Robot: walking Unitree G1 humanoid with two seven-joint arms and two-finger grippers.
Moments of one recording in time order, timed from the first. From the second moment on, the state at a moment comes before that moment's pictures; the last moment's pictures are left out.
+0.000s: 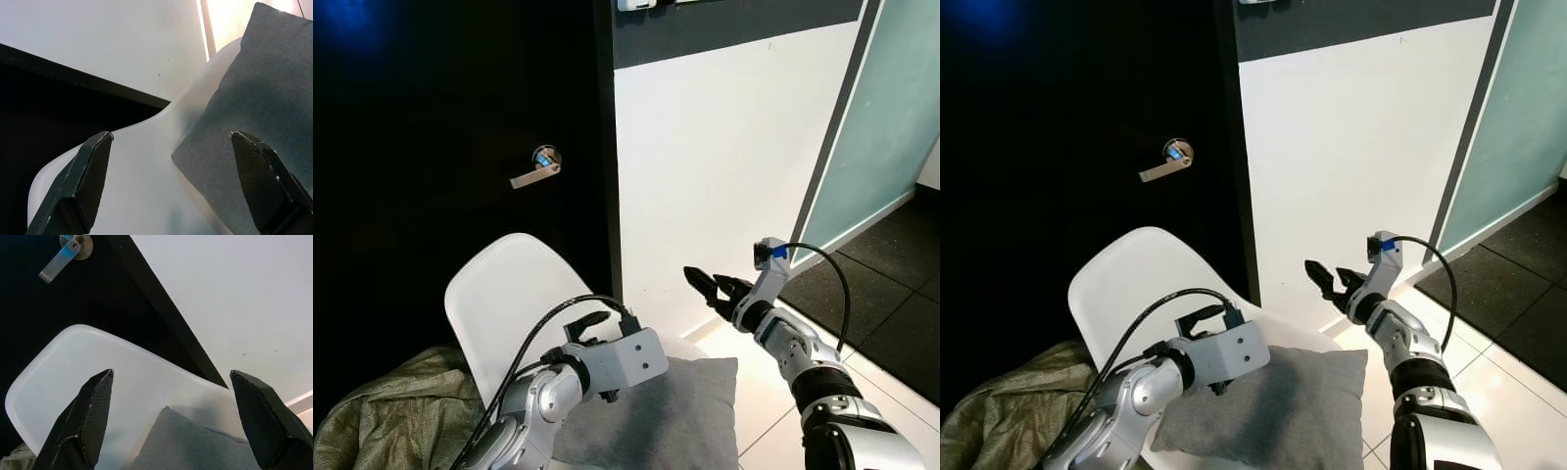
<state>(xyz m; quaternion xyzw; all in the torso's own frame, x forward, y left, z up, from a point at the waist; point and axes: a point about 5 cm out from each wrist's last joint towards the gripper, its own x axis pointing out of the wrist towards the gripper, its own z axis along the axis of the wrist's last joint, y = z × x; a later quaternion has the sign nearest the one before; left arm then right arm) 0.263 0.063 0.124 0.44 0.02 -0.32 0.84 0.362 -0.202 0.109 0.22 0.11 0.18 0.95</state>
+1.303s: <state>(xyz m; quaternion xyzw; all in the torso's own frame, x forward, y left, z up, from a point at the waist) 0.266 0.058 0.128 0.43 0.02 -0.32 0.84 0.362 -0.202 0.109 0.22 0.12 0.18 0.95</state>
